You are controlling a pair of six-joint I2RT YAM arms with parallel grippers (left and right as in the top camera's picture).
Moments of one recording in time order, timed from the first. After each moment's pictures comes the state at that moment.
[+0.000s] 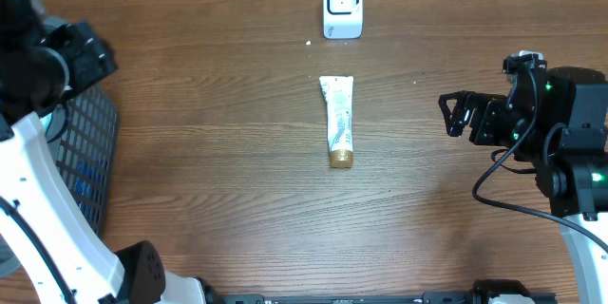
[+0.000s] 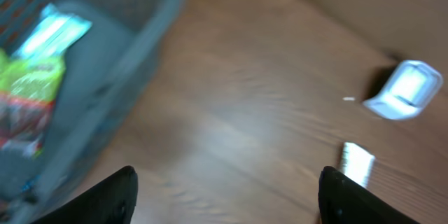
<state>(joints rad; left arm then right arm) 0.35 1.67 2.41 -1.69 0.07 -0.28 0.00 1.08 1.16 -0.84 -0.33 0.20</state>
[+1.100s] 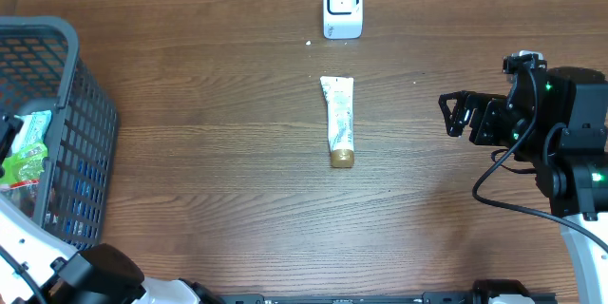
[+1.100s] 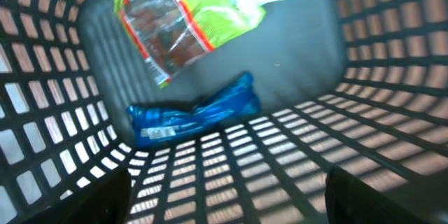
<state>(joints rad) 0.84 1.69 1.98 -1.50 -0.03 -0.44 0.00 1.08 1.16 -0.84 -0.33 0.20</state>
